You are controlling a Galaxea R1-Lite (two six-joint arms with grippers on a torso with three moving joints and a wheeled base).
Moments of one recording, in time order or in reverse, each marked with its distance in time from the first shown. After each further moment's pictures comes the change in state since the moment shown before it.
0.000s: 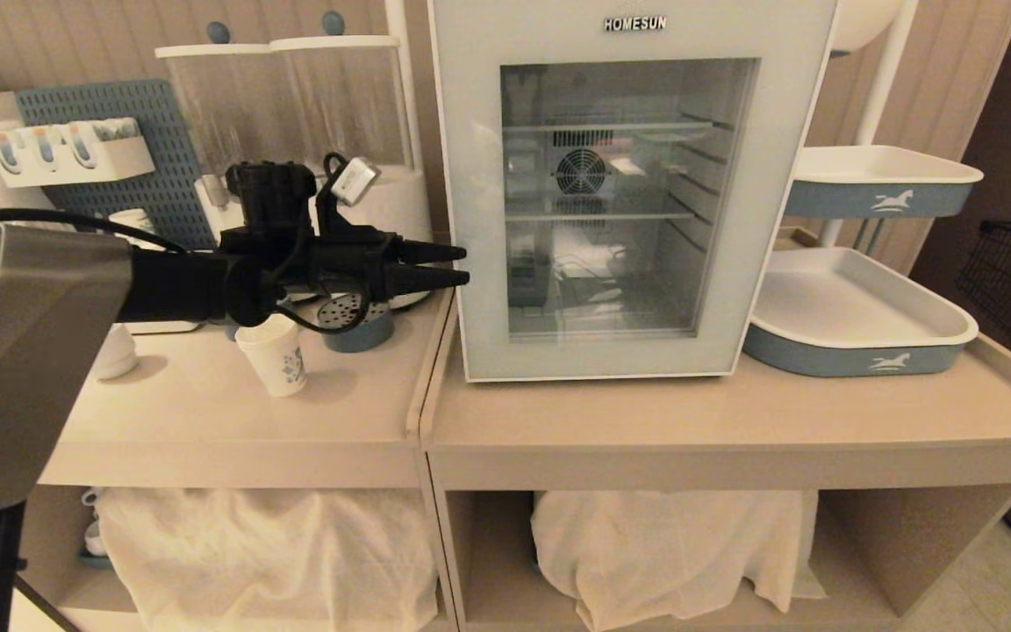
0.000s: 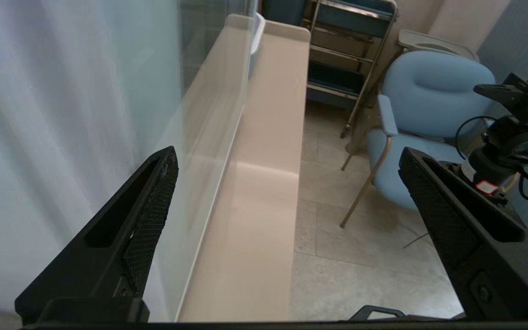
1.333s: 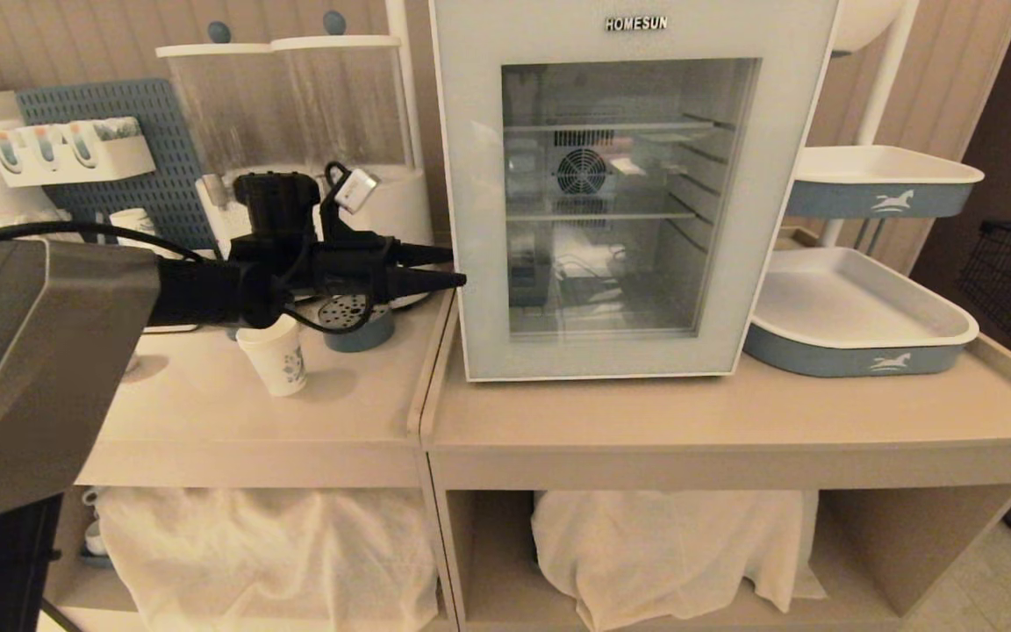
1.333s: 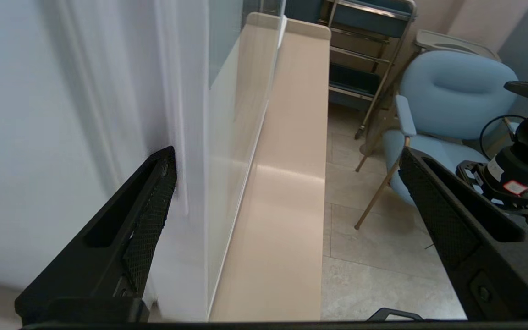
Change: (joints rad) left arm 0.019 0.081 -0.086 -0.004 0.012 0.004; right arm 0.000 0.000 -0.001 0.007 0.001 -0.002
